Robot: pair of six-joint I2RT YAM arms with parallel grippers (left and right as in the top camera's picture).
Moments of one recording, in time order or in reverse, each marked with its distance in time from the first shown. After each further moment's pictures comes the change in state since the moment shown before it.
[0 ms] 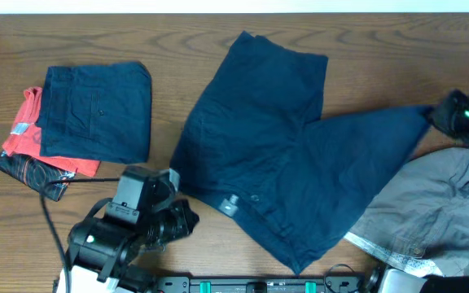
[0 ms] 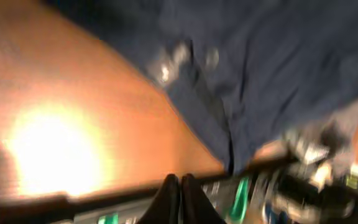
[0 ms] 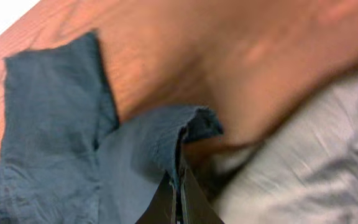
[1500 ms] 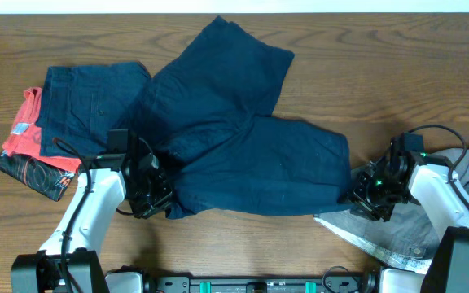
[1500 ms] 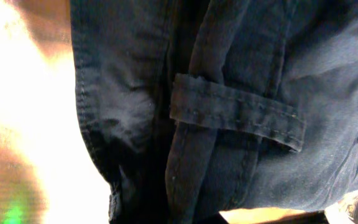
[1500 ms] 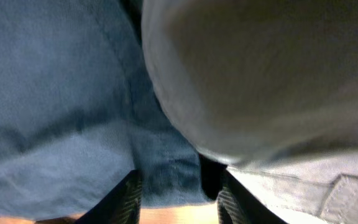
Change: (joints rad) left arm 0.383 0.628 -0.013 0.125 0.035 0.268; right arm 0.179 0.056 -0.724 0.132 -0.182 0.185
